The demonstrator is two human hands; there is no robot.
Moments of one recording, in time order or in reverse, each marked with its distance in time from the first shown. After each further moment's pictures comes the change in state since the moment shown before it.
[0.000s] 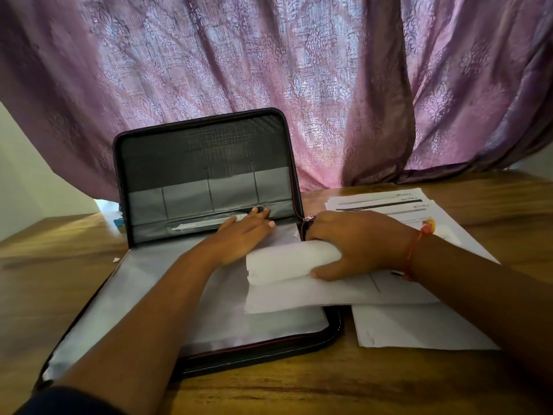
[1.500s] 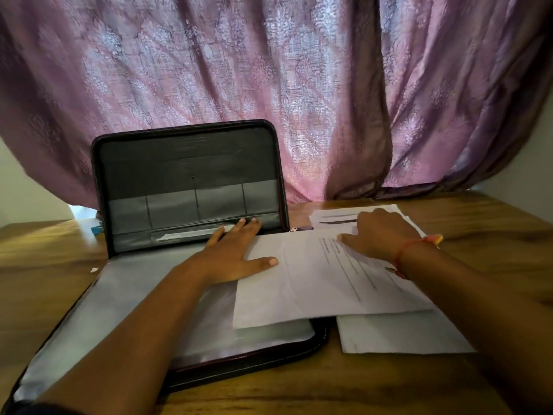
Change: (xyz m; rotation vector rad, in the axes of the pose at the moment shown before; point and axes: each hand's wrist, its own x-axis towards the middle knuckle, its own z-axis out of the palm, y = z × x) left_hand -0.005 0.006 0.006 0.166 -0.009 -0.001; right_hand -0.015 0.035 -0.006 0.038 -0.006 0.780
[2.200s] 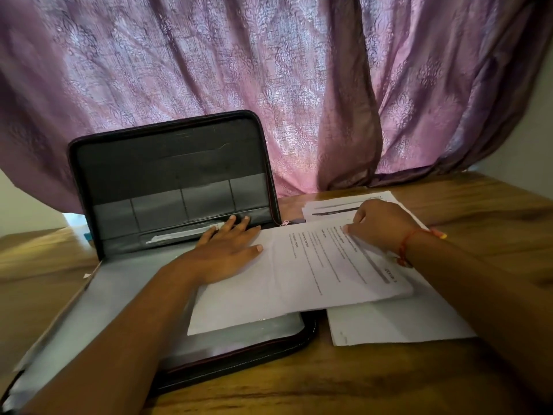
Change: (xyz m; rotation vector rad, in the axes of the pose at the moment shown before) left_hand 0.006 0.004 0.002 0.123 -0.063 -0.001; right_hand -0.001 0.020 0.009 0.385 0.011 0.147
